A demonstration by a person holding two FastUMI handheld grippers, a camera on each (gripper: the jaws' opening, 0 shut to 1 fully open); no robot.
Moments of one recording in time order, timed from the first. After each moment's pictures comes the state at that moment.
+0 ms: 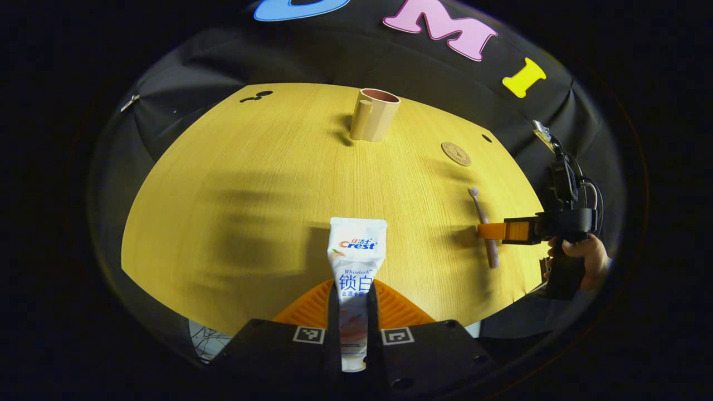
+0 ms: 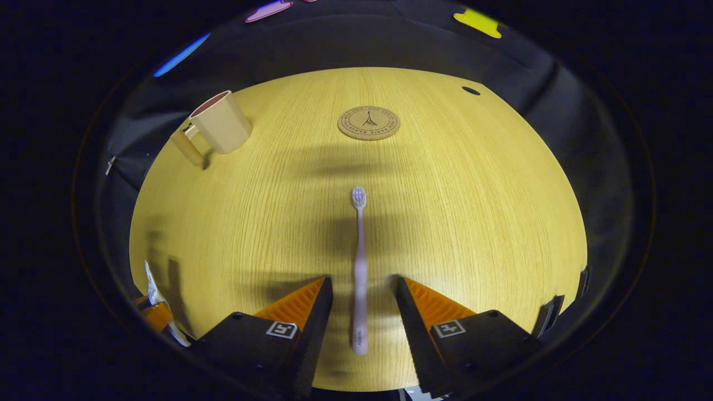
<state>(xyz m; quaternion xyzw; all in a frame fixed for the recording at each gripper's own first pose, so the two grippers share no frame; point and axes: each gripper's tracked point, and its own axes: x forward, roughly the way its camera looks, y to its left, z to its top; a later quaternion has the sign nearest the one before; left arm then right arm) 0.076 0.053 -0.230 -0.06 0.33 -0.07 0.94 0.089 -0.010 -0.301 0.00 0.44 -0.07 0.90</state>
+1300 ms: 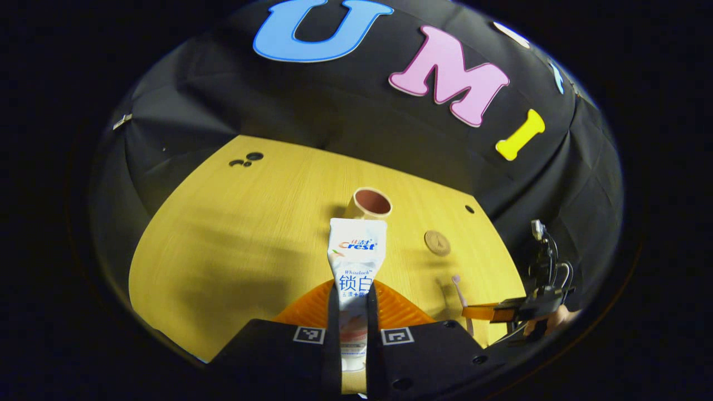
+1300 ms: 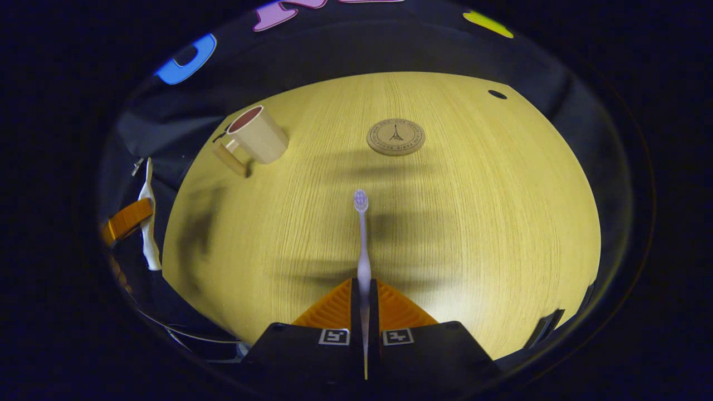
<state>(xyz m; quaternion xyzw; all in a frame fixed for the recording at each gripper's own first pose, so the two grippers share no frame) 0.171 0.065 -0.057 -0.11 0.18 -0.10 0.97 0.084 0.001 -0.248 0.05 0.42 0.03 0.90</state>
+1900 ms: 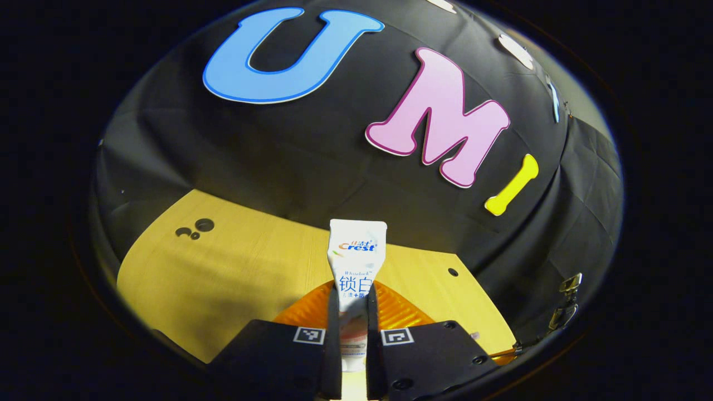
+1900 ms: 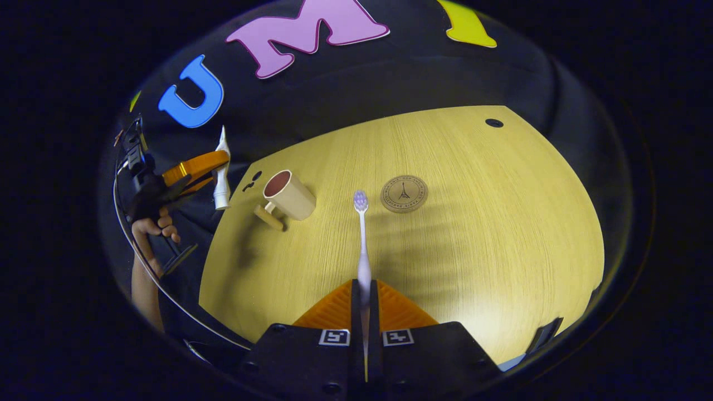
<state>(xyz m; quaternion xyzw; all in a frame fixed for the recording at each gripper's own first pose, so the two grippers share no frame) 0.319 0.023 0.047 -0.13 0.05 -0.16 0.98 0.101 0.003 -0.174 0.11 0.34 0.06 0.93</state>
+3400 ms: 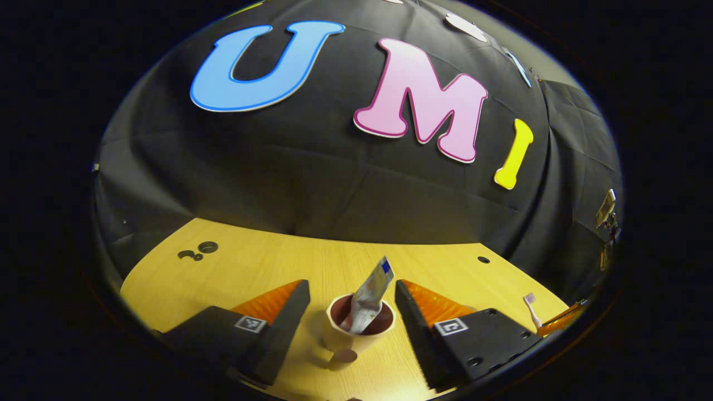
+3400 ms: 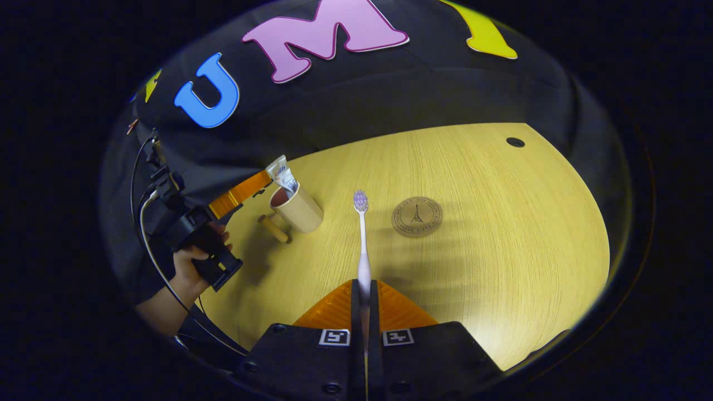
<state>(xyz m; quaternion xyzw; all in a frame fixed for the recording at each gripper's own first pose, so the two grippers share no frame) 0.319 0.037 -0.011 -0.05 -0.02 -0.11 0.99 0.146 0.011 -0.161 0.09 0.28 0.11 0.95</state>
